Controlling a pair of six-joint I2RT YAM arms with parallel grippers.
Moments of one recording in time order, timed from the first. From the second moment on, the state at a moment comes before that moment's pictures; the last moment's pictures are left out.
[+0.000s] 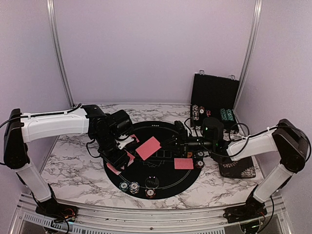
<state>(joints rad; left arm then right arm) -0.90 1.67 1.34 -1.10 0.11 -0.19 0.71 1.58 0.67 0.75 -0.76 1.30</state>
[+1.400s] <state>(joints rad) -0.86 1.63 1.31 -1.09 0.10 -0.19 0.67 1.55 0.61 0.59 -0.76 1.17</state>
